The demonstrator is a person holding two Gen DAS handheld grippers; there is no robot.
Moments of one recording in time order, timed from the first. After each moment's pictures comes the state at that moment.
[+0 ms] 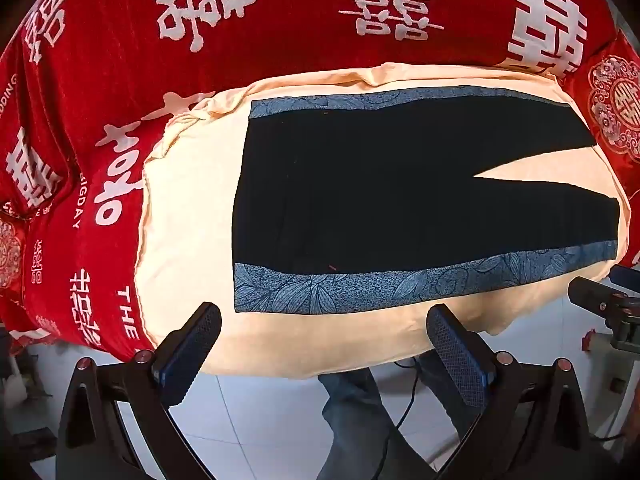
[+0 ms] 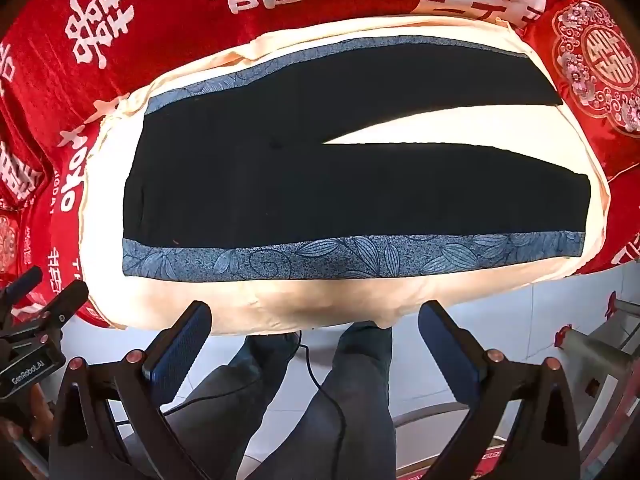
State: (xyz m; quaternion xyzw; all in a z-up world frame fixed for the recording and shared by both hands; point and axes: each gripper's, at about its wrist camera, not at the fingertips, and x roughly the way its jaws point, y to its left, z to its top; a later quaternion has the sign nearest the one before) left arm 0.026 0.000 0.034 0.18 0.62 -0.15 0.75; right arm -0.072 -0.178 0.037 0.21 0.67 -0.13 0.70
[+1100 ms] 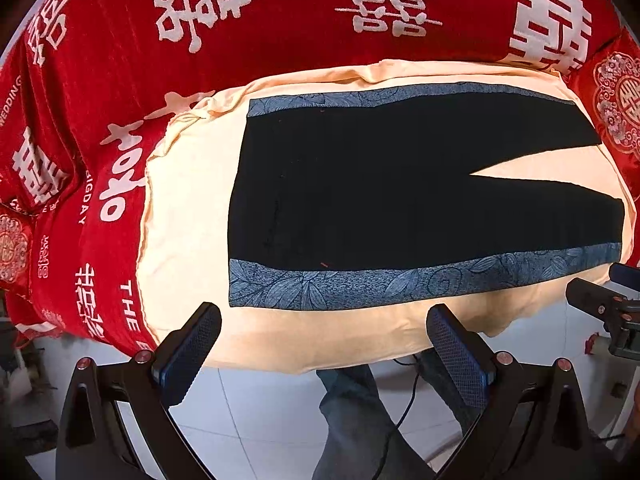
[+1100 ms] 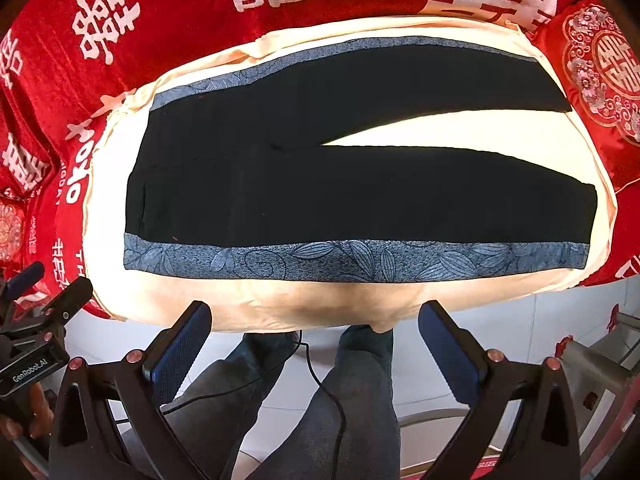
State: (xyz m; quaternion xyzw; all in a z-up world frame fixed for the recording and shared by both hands) left arm 0.017 -0.020 0.036 0.19 0.62 -0.13 0.75; right arm -0.077 -0.185 0.034 0.21 0.68 -0.11 0.70
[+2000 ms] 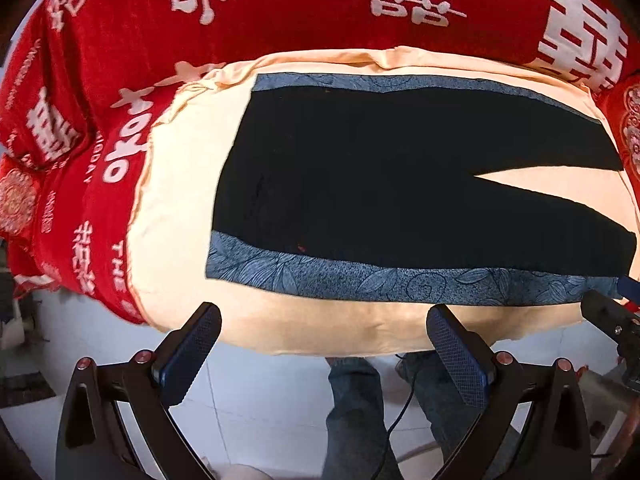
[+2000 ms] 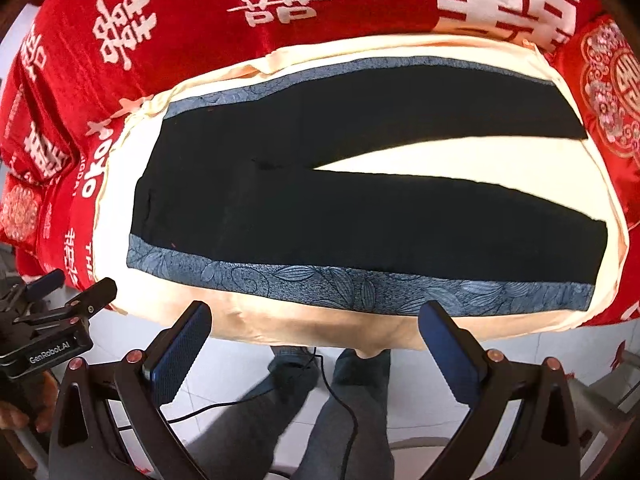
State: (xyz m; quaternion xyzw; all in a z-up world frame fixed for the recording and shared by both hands) left arm 0.009 -0.051 0.011 0.16 0.65 -0.07 0.74; right arm -0.079 -0.222 0.024 0.23 0.67 -0.05 0.71
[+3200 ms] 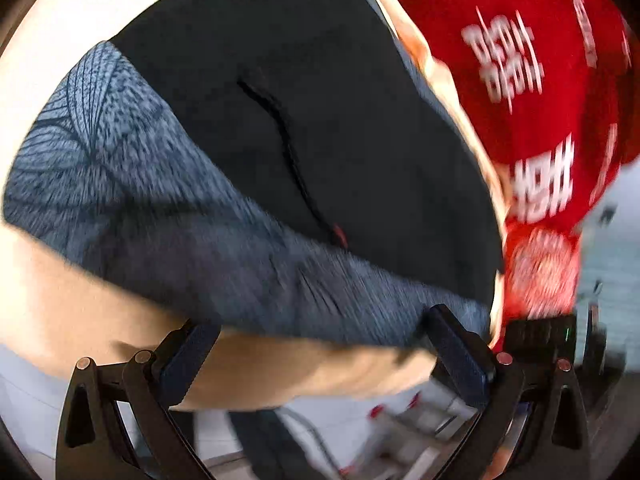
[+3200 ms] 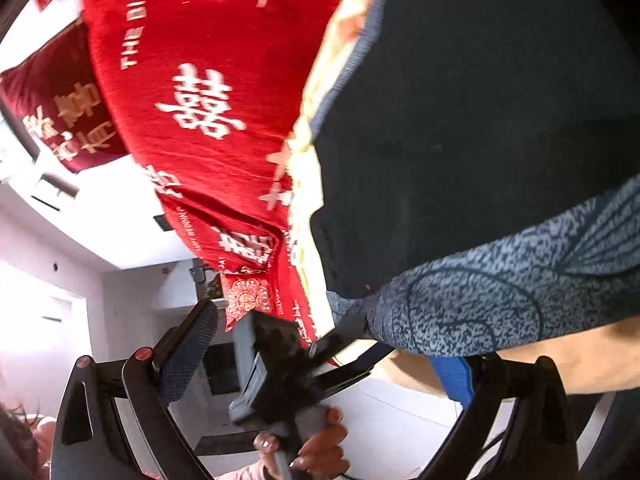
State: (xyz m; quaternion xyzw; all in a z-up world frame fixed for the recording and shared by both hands) left arm 0.065 0.075 -0.180 -0.29 0.68 -0.20 0.64; right arm -0.046 -0.144 -0.127 0.62 0.42 0.15 0.64
